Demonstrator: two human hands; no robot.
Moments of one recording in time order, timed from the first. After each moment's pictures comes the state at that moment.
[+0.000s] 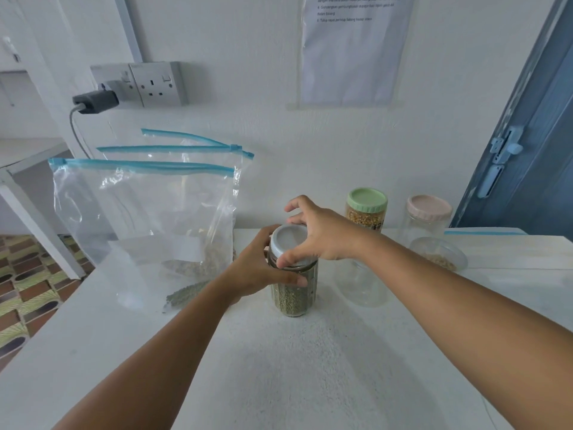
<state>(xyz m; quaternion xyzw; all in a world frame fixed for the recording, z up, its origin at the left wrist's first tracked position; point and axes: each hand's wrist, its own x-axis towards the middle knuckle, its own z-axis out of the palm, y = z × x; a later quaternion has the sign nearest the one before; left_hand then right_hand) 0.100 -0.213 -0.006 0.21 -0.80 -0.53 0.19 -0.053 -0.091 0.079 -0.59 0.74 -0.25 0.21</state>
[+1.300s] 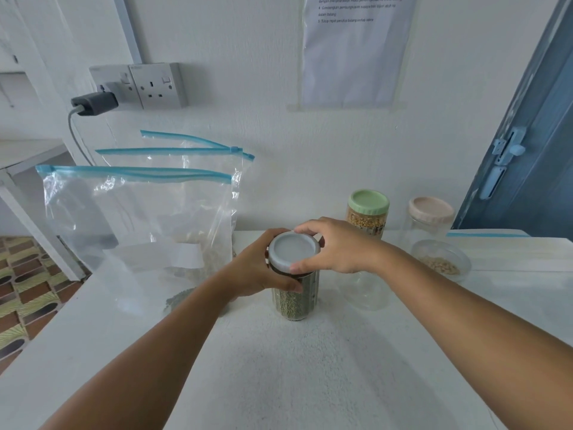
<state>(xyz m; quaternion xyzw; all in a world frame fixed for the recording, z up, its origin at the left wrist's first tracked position) 0.100 -0.217 0.002 0.18 -0.82 -0.52 0.16 -0.065 -0.076 0.069 -0.58 0.77 -0.20 0.17</state>
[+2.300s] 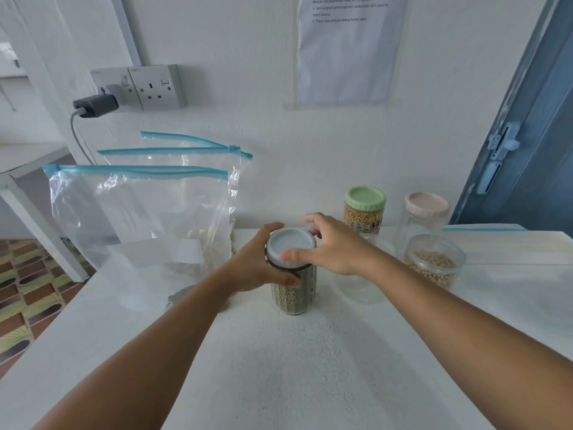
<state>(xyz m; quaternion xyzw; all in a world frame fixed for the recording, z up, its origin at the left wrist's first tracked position) 0.100 -0.218 0.001 0.21 -0.83 -0.49 0.13 -0.056 -0.069 0.049 -0.54 0.77 -0.29 0.18</state>
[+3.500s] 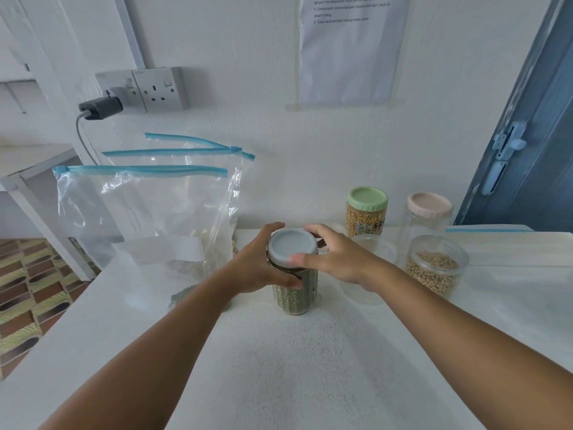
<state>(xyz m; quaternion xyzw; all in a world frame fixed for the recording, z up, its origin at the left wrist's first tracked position) 0.099 -0.223 -0.007 0.23 -0.85 -0.45 0.13 -0.060 -0.063 0.031 -0.50 0.72 -0.38 0.29</state>
